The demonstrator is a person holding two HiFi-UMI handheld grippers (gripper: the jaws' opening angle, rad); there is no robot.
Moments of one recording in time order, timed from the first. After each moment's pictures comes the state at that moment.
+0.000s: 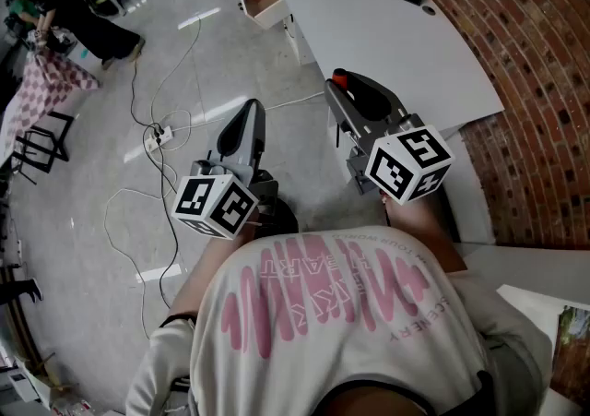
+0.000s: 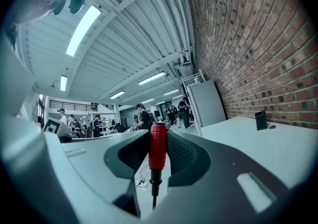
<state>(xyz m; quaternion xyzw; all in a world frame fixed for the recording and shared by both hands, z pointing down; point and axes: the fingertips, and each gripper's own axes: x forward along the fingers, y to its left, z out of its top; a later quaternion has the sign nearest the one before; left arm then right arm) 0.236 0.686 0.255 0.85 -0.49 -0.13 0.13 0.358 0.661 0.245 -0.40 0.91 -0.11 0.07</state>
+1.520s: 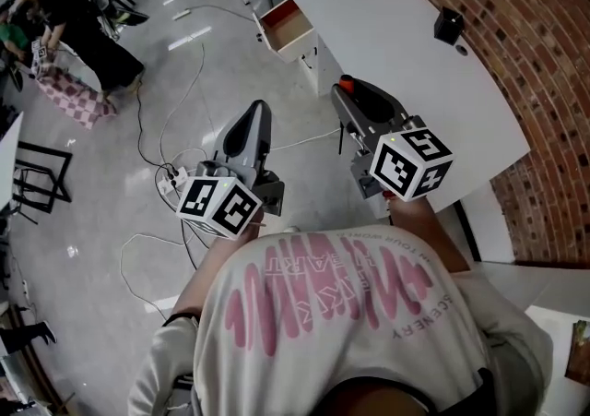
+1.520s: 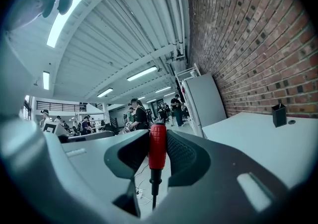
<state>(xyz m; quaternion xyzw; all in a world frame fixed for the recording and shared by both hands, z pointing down) 0.073 0.496 0.227 0.87 -0.43 -0.17 0.14 0.200 0.475 0.234 -0.45 0.88 -0.14 0.06</state>
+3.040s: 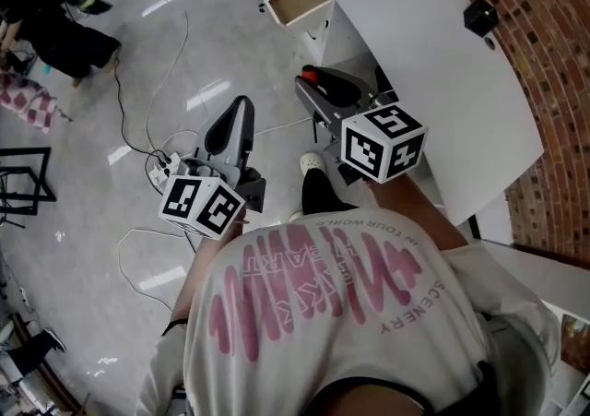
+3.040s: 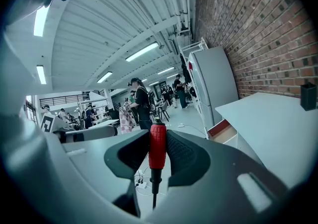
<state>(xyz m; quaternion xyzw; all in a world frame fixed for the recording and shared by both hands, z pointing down) -0.056 0.367 0.302 0.88 -0.43 -0.12 0.18 0.037 0.336 0.320 -0.42 0.89 -0.19 -0.03</state>
